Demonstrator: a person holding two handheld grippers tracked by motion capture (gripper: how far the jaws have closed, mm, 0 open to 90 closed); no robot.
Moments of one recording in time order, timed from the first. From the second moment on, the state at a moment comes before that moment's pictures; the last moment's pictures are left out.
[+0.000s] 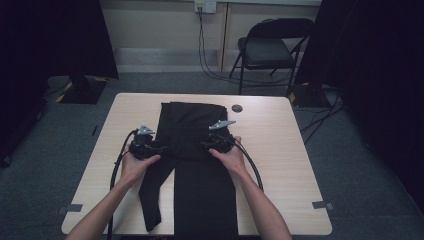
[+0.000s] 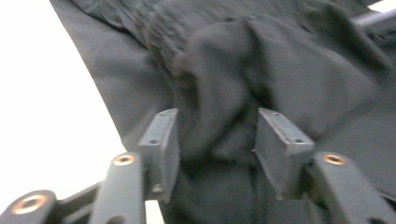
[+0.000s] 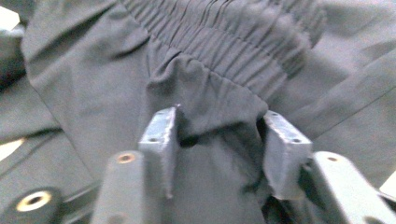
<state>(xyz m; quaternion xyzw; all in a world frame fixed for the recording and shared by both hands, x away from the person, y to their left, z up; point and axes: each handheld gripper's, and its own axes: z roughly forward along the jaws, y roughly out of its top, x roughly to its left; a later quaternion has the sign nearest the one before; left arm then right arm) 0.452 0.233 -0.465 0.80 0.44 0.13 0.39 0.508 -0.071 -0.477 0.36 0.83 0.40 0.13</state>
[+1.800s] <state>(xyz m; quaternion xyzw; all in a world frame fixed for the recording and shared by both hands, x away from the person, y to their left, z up) 0.425 0.169 -0.446 0.75 0.40 0.05 0.52 0.394 -0.041 -0.474 0.23 0.87 0.44 0.02</state>
